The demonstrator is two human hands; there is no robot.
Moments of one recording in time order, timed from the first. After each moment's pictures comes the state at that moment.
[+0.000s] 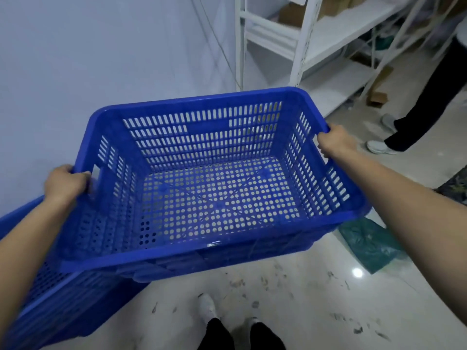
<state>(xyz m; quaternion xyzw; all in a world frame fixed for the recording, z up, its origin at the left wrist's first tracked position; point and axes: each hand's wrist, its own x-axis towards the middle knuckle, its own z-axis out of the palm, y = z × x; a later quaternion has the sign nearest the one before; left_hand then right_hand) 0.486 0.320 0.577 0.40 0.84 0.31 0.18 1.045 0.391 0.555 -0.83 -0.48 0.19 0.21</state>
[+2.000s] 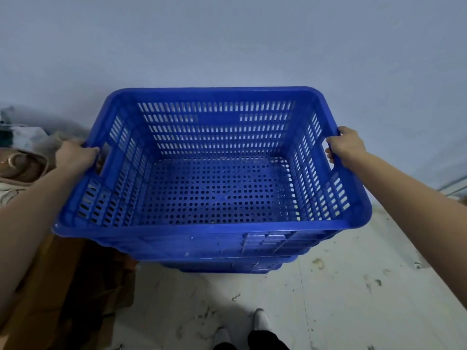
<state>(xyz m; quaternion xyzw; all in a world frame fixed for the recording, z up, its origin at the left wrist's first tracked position) -0.275 0.111 0.449 0.11 0.94 0.31 0.07 0.304 0.512 0.562 -0.62 -0.67 0.36 0.17</state>
